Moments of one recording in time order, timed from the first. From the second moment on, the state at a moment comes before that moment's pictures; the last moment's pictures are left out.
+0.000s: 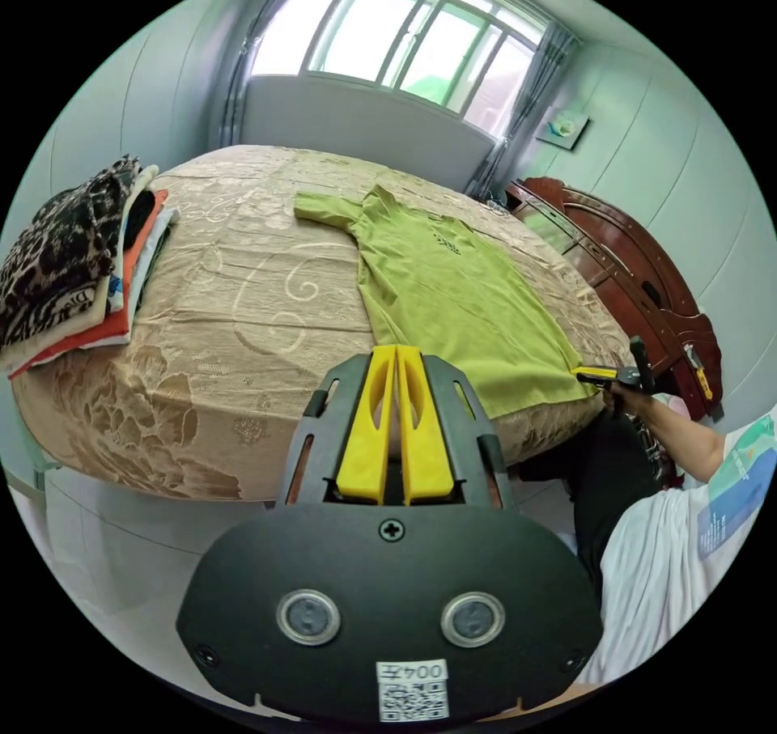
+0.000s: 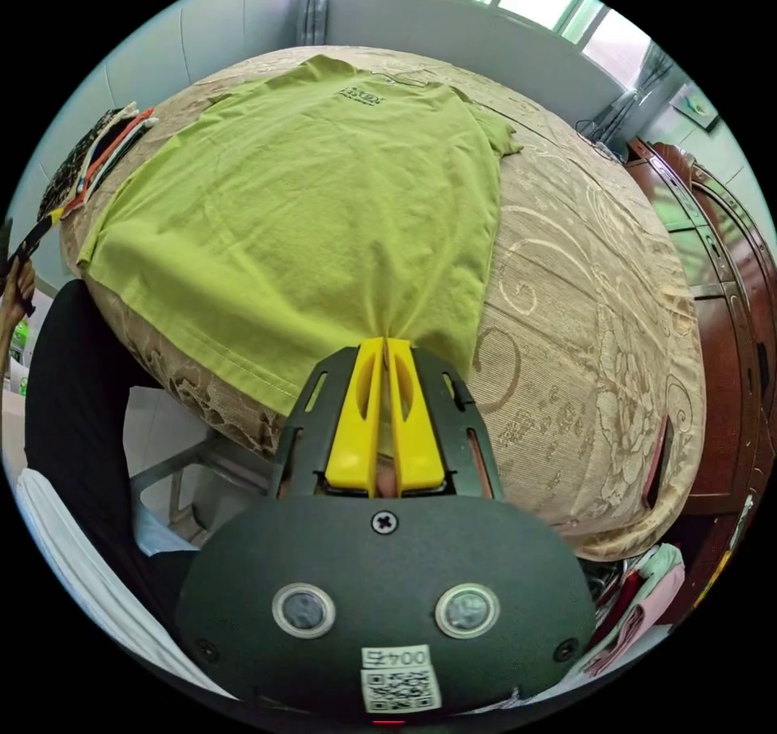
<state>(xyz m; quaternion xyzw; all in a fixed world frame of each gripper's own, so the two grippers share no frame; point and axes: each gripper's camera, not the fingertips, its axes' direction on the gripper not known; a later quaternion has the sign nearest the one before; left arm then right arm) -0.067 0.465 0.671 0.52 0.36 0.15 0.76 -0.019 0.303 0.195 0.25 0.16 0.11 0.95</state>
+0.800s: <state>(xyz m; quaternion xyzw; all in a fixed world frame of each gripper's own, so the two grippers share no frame) 0.017 0.459 0.660 0.43 0.27 0.20 0.84 -0.003 0.334 0.199 0.26 0.11 0.17 0.94</state>
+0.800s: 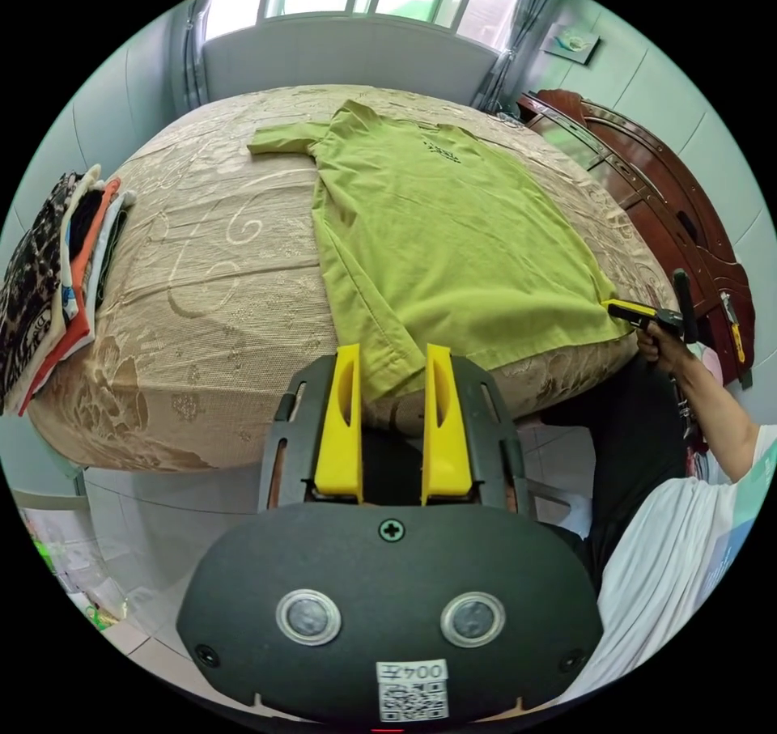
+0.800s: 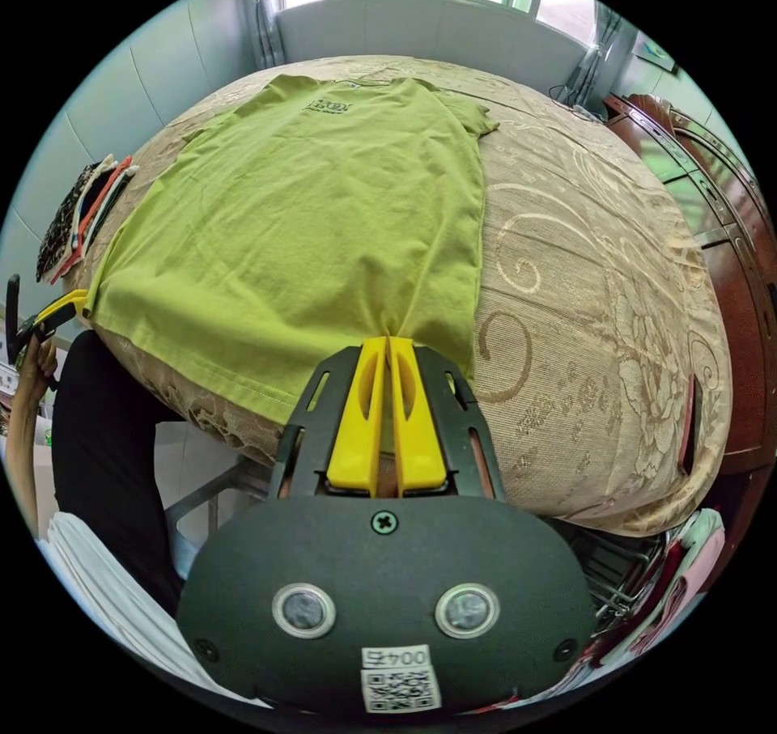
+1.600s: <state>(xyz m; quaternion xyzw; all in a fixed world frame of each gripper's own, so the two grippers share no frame) 0.020 0.496 0.621 0.43 0.24 0.22 0.84 0.019 0.351 0.211 0.27 0.06 0.20 0.94</state>
